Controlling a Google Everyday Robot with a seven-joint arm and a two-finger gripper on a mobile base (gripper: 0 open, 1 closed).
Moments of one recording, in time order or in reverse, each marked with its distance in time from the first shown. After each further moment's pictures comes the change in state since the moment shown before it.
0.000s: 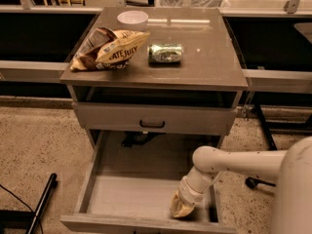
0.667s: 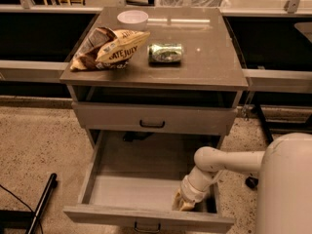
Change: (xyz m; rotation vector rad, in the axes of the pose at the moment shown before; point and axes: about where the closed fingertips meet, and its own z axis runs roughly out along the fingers) arm 0.033 -0.026 0.019 0.003 -0.005 0.076
